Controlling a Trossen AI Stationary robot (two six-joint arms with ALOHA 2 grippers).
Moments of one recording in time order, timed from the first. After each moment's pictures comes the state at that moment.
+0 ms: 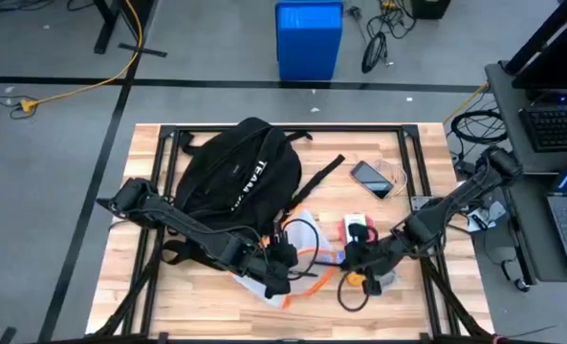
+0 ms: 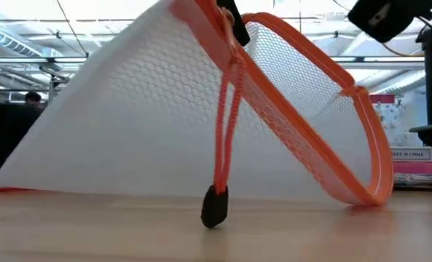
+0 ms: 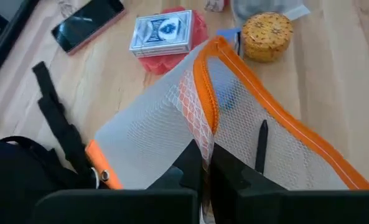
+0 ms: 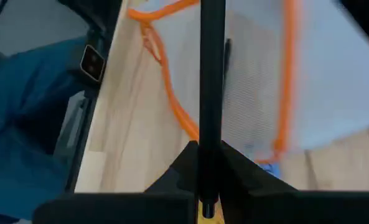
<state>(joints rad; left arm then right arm) -0.45 1.88 1.50 -0.53 -0.54 -0.28 0.61 1.31 0.93 -0.47 0.20 0.51</state>
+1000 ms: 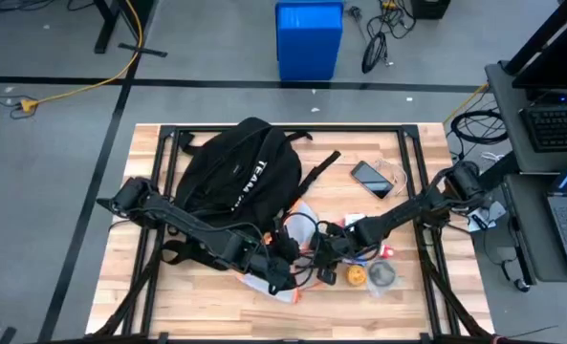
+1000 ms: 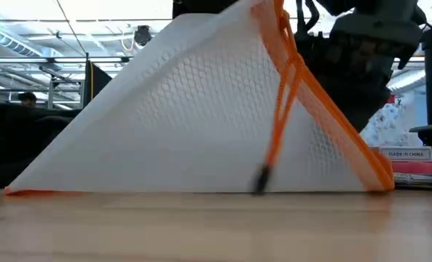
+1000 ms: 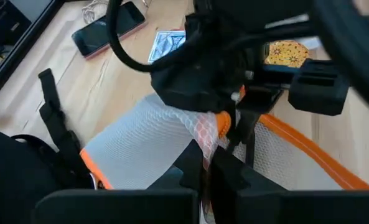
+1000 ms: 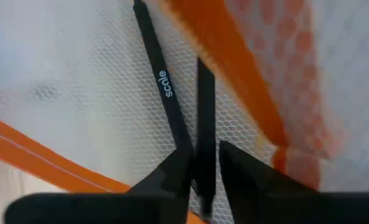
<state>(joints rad) -0.44 1.88 1.50 -0.48 -0.58 -0.33 0.37 1.72 0.93 -0.26 0.05 0.71</state>
